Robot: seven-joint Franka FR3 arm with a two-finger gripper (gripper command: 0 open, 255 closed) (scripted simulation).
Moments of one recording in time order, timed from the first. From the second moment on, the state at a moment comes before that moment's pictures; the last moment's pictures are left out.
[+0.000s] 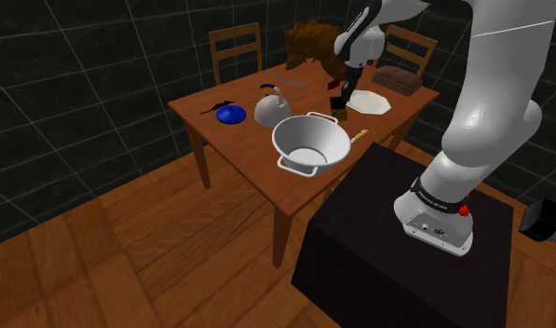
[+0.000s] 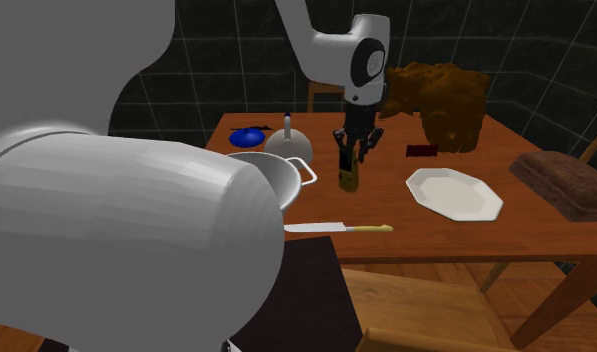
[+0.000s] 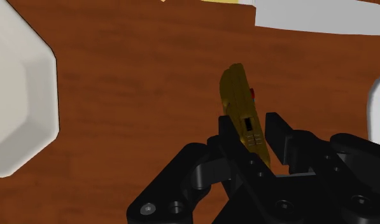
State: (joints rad) arm -0.32 0.47 -0.36 -2.04 0.20 2.45 -0.85
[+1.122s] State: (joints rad) arm -0.28 0.31 -0.41 -2.01 0.11 2.27 -0.80
